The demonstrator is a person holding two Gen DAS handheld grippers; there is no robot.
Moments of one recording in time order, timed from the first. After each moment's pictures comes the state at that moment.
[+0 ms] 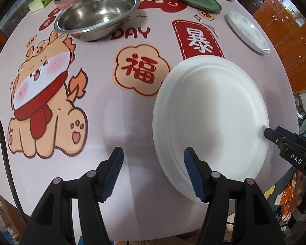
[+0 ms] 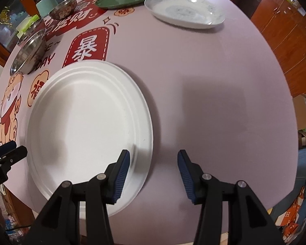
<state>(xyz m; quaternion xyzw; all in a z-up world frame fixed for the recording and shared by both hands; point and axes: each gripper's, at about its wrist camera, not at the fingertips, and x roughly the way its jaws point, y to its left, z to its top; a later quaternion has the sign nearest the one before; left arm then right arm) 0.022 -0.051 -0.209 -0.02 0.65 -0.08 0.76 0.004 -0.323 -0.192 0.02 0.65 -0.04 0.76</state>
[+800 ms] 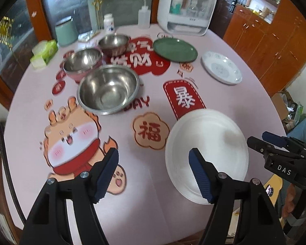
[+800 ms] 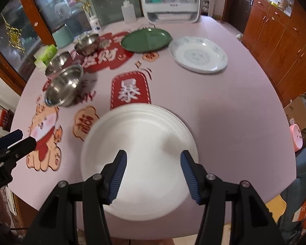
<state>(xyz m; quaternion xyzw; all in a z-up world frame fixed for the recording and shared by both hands) 0.038 -0.019 -0.098 0.04 0.52 -0.15 0.84 0.002 -0.250 -0.106 0.07 0.55 -0.04 0.83</state>
